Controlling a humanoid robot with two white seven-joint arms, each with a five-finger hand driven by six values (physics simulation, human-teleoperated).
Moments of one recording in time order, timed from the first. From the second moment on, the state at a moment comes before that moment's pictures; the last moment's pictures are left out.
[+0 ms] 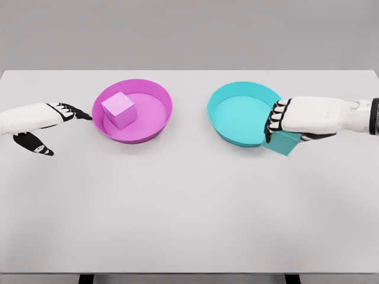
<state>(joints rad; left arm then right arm) -0.53 0.97 -0.55 -1.35 -0.20 -0.61 -0.53 -0.99 -1.10 1.12 -1.64 0.27 -0.61 0.34</state>
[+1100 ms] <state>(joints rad) -0.53 0.95 -0.54 -1.33 -0.20 -0.61 -0.53 -1.13 -0.65 1.13 -1.06 0.29 -0.61 0.44</state>
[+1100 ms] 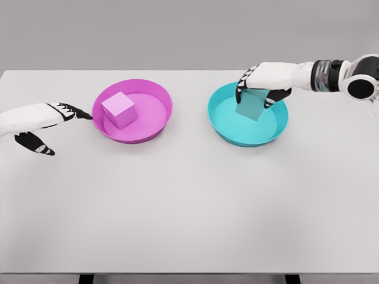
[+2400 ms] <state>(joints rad) -0.53 0.97 -0.55 -1.30 -0.20 -0.61 -0.53 -0.69 -1.07 0.85 -1.36 0.12 -0.61 0.22</state>
